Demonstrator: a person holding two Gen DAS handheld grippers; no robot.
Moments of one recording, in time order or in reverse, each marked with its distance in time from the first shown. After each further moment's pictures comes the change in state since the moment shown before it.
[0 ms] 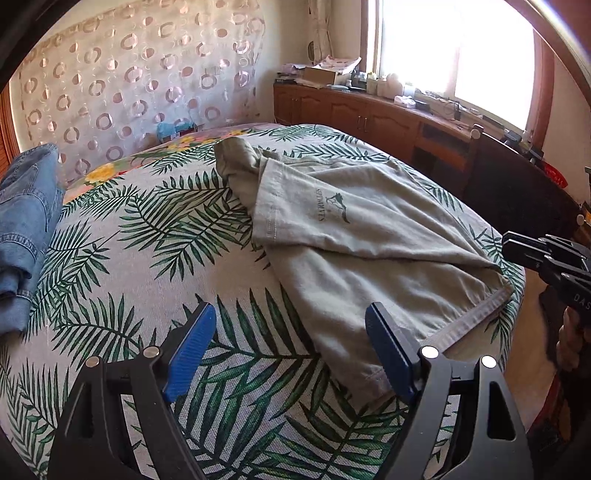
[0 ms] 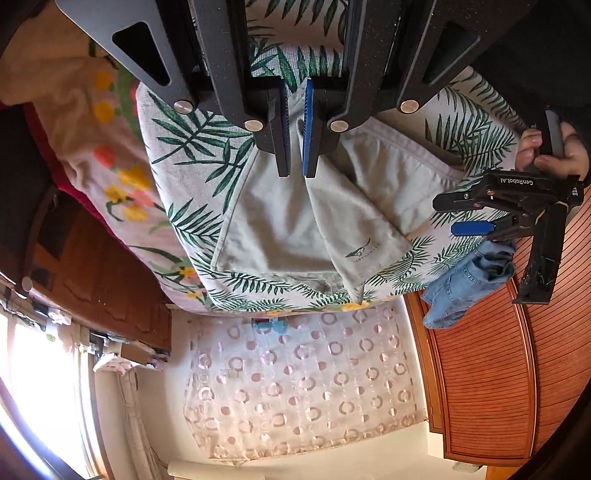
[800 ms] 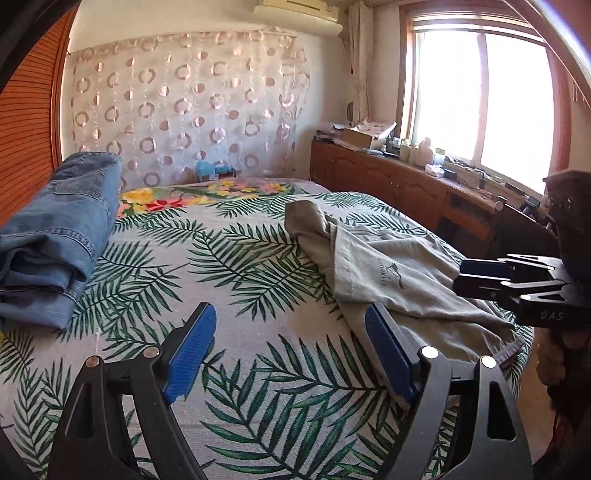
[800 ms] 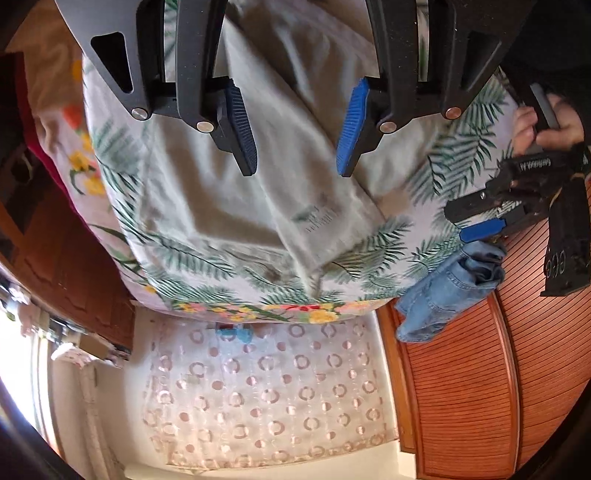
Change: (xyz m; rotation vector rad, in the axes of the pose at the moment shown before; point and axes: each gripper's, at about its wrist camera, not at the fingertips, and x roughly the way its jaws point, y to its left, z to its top) left arm -0.038 0.050 -0.006 -0.133 -0.252 0.073; right arm 0.074 0.028 0.064 -0.098 0.057 0.113
